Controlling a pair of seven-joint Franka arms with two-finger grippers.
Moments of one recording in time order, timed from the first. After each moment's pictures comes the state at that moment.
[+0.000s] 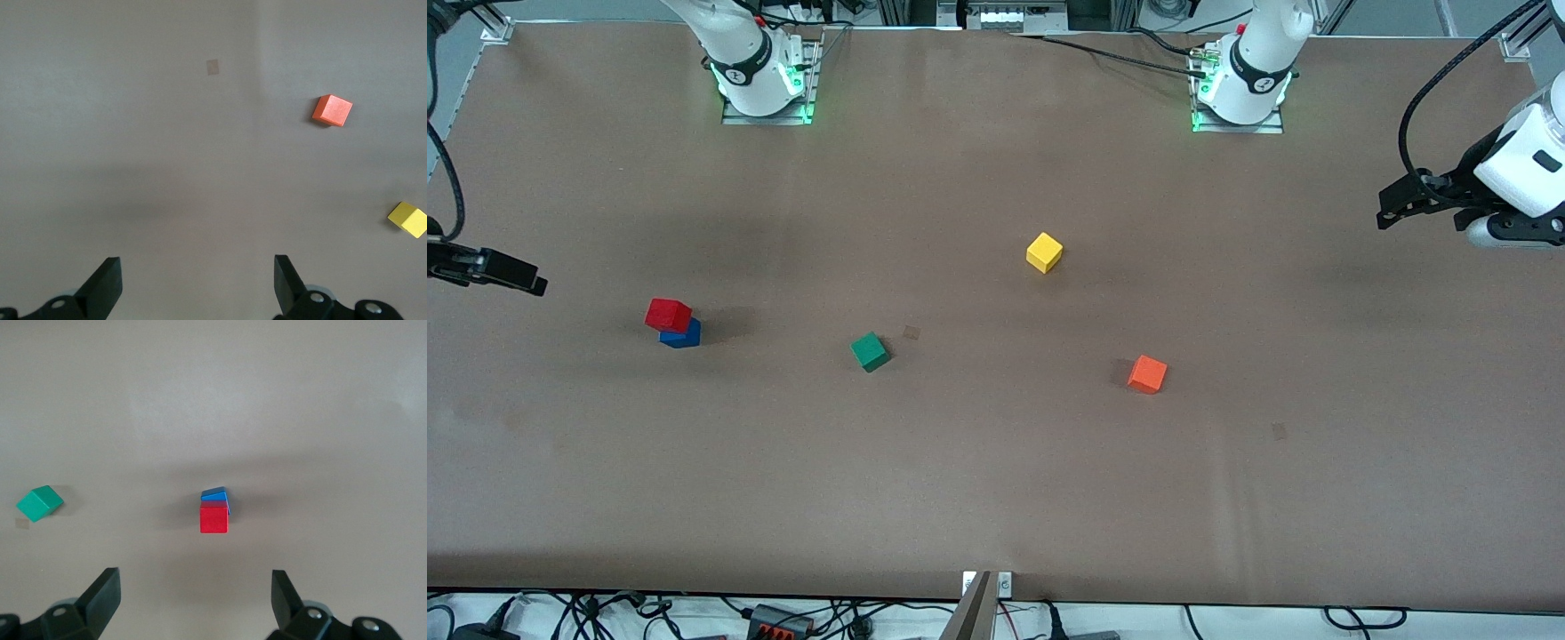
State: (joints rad) left arm -0.05 -0.03 0.04 -1.69 0.00 1.60 0.00; right arm -0.12 0.25 0.03 -1.36 -0.02 1.57 0.02
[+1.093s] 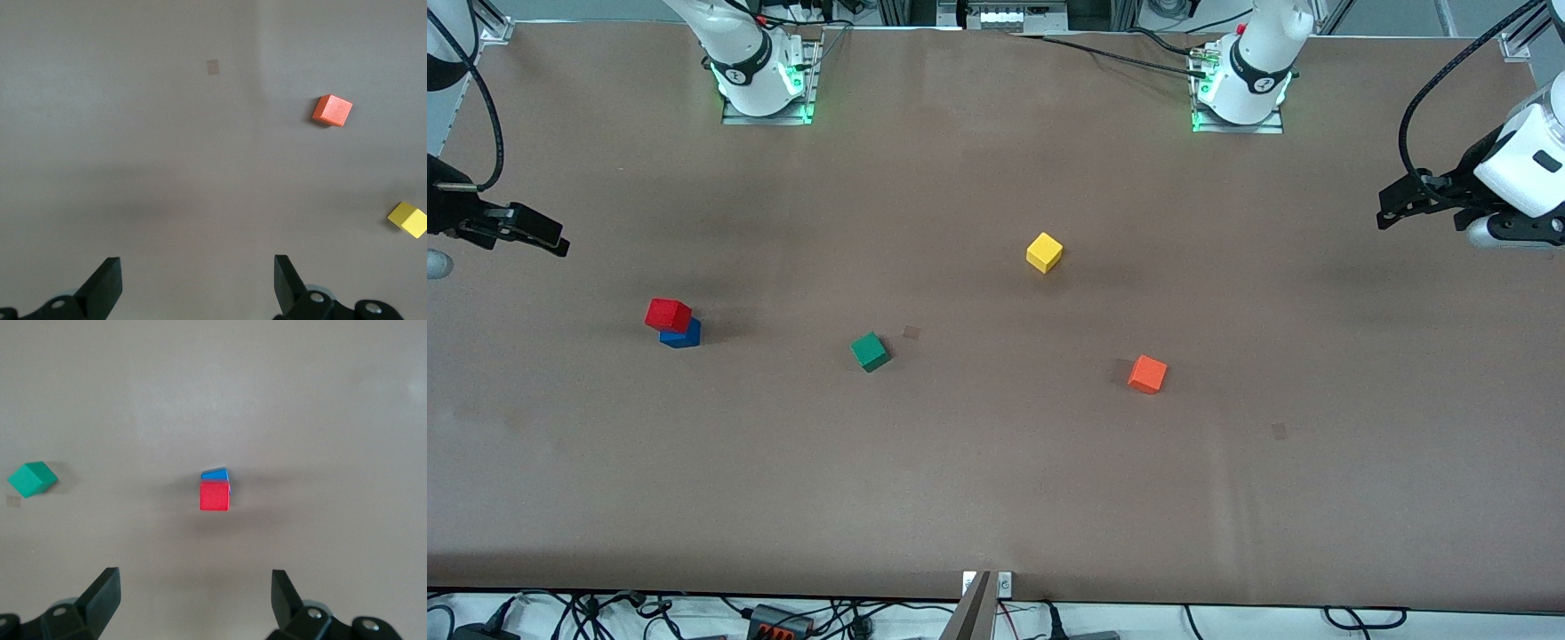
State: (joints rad) left arm -0.05 -0.03 0.04 -1.69 0.00 1.60 0.00; right arm -0.15 0.05 0.07 -1.66 -0.02 1.70 0.01
